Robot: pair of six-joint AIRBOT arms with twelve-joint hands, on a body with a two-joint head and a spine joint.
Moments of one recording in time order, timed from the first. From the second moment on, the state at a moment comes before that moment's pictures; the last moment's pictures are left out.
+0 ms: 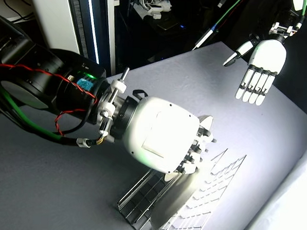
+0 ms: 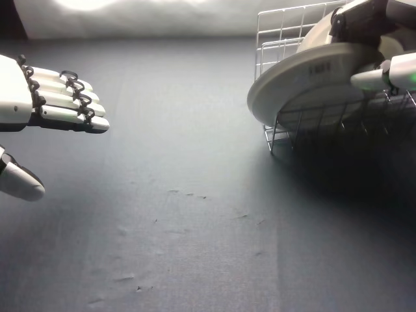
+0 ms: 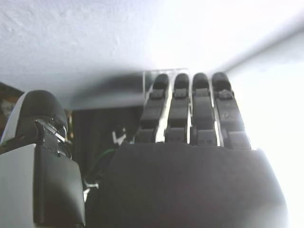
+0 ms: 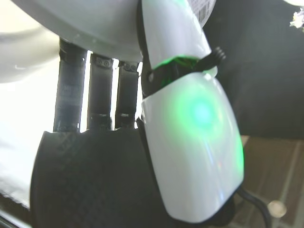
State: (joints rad) left arm 0.44 -0.94 1.61 1.58 -0.93 -0.22; right arm -0.40 -0.89 1.08 0.19 0.44 -0.51
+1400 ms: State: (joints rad) left arm 0.34 -0.86 1.51 1.68 -1.01 -0.16; right arm -0.37 -0.87 0.98 -0.84 0.82 -0.54
